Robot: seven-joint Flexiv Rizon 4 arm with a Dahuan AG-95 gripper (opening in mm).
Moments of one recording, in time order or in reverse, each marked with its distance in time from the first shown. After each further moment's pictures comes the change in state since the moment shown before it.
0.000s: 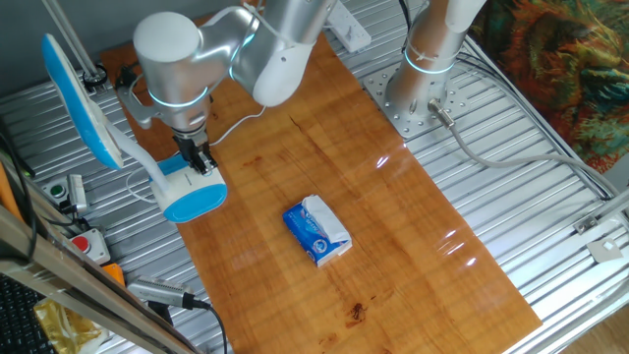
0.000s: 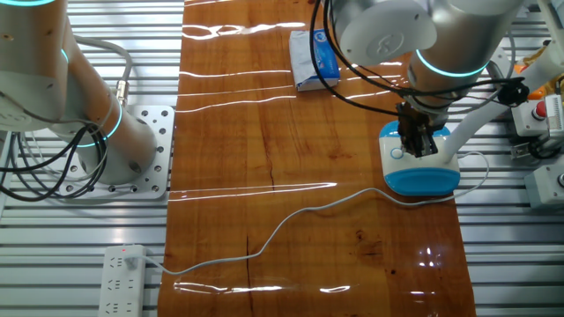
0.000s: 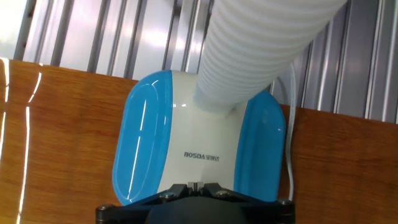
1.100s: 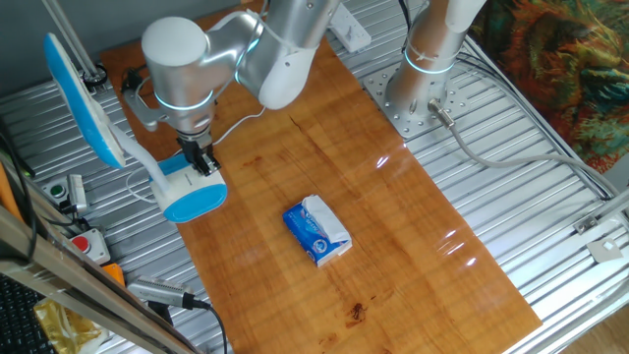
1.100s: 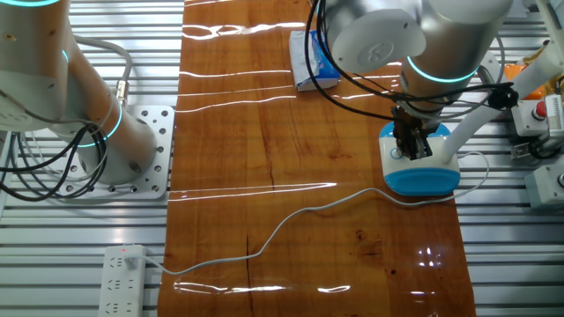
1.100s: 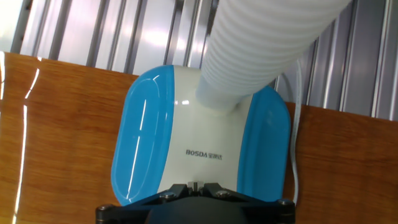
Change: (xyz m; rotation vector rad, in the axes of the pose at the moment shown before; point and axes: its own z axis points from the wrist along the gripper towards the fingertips) arm 0.007 0.001 0.009 0.003 -0.013 -0.002
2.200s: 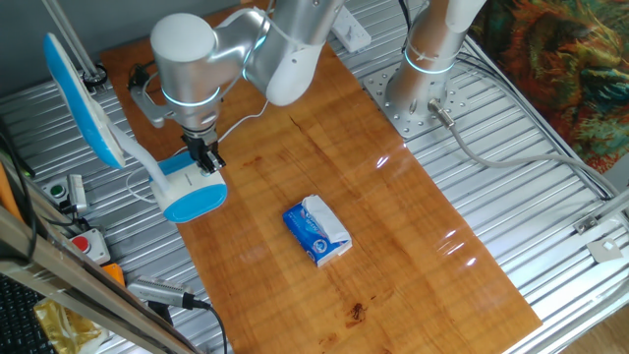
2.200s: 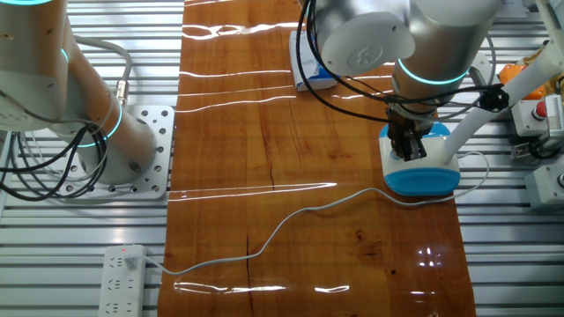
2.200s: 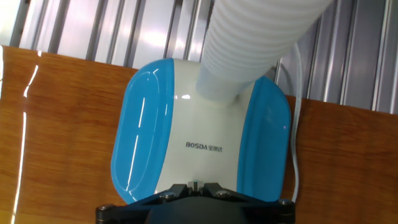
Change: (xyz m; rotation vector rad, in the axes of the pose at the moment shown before) arm 0.010 0.001 0.002 0.000 -0.007 -0.004
